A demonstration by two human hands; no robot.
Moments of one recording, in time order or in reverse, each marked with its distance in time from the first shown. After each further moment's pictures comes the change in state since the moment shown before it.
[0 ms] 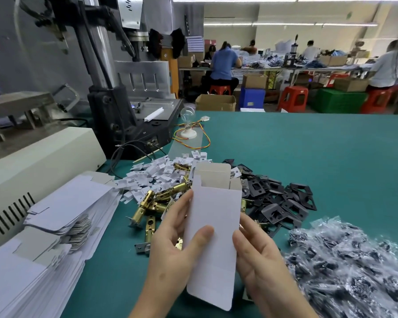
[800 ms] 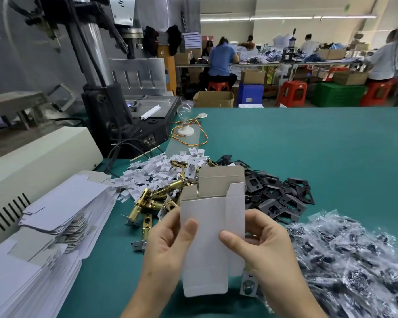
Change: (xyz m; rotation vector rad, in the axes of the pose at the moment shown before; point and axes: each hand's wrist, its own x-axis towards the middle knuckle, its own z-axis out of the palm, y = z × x) left_hand -0.003 0.007 0.000 -0.169 -0.086 -0.051; right_hand 0.001 -0.006 -0.020 -0.429 0.140 -0.124
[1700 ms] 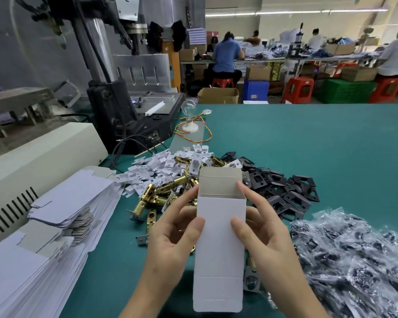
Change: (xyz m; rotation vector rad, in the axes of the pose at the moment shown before) left_hand 0.000 0.003 0.002 0.043 0.022 0.111; right_hand -0.003 -0.003 0.003 -0.044 -0.091 -0.177
